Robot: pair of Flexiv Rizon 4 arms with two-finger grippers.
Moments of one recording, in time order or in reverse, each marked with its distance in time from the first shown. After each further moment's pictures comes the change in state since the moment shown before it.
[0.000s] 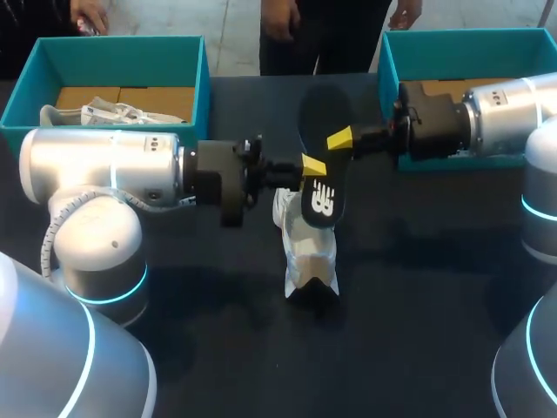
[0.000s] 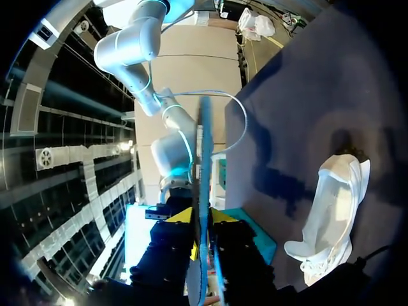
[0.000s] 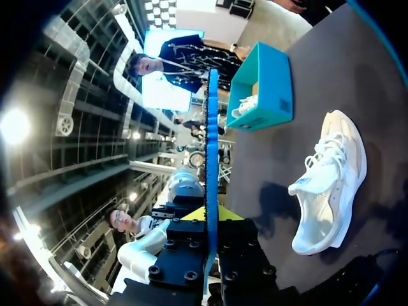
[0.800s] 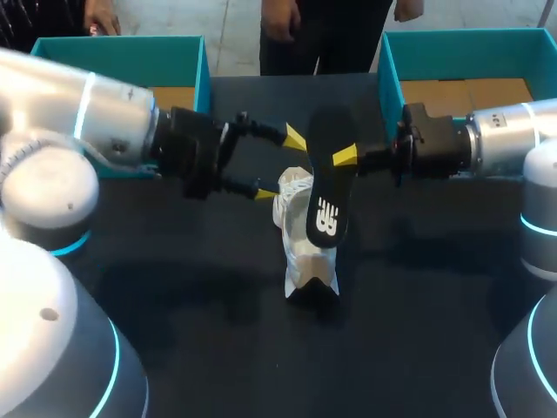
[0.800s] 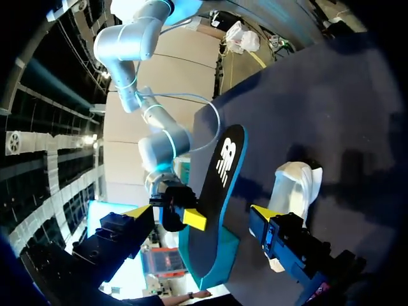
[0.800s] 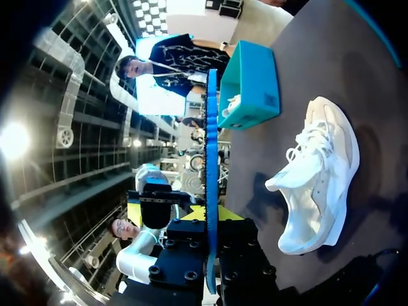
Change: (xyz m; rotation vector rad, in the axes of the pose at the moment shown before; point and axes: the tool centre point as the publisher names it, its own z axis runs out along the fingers) left arm -0.004 0.010 -0.049 0.031 0.306 -0.094; right arm -0.039 -0.005 -0.003 -0.015 0.015 0.072
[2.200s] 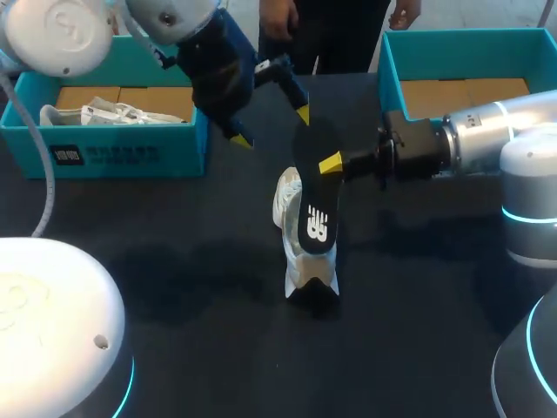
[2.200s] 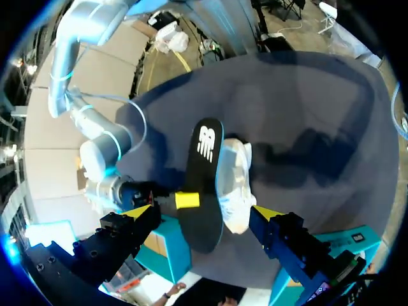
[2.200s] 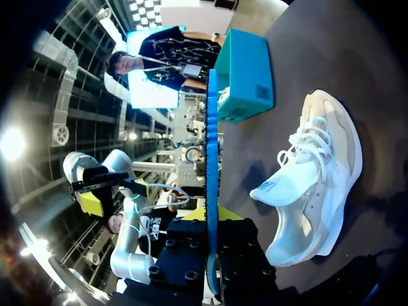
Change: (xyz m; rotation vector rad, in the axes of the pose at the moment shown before) left arm -0.031 0.038 -0.025 -0.064 0.652 0.103; right arm -0.025 0.010 0.022 0.068 -0.025 0.013
